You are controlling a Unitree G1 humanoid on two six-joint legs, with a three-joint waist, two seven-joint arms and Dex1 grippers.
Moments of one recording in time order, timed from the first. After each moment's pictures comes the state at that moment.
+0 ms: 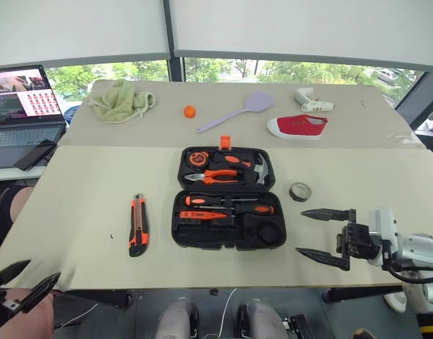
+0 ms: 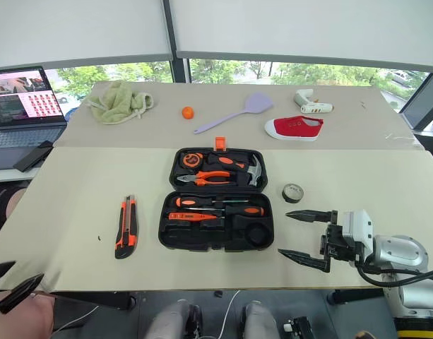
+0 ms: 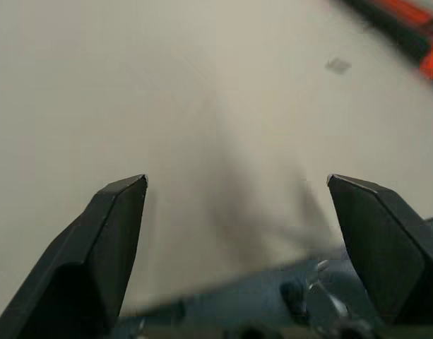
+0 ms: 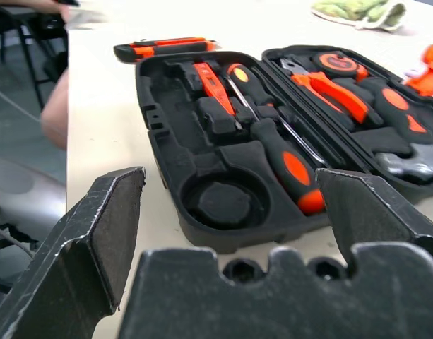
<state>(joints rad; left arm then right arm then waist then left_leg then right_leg) 0.64 0.62 0.84 -0.19 -0.51 0.34 -0.92 -0.01 -0.73 -0.20 -0.04 0.56 -0.10 1.37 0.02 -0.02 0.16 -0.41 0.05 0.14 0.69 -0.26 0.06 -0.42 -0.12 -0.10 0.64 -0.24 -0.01</state>
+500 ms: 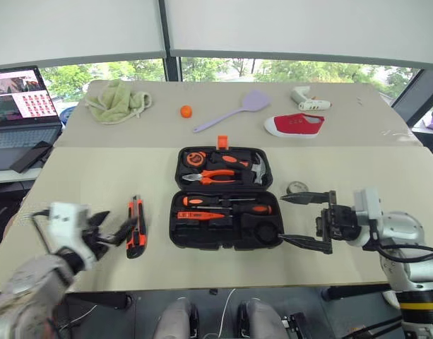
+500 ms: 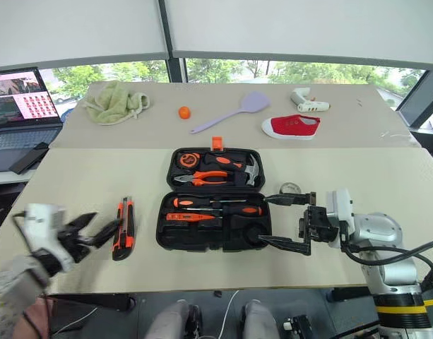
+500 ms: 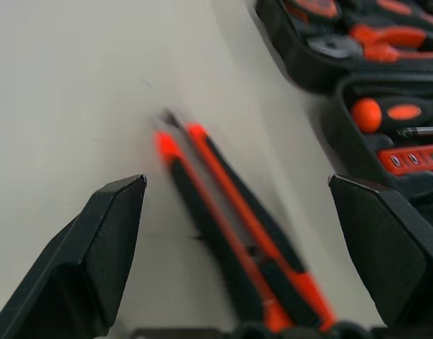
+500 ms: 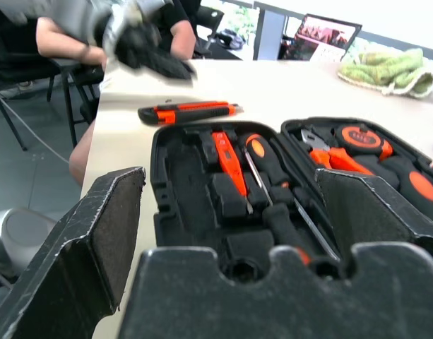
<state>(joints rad) 0.19 0.49 0.36 -0.63 -0.68 0.92 -0.25 -0.16 -0.68 -0.11 -0.11 0.61 0.03 1.35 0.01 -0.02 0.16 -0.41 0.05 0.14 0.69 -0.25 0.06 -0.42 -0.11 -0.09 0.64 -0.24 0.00</state>
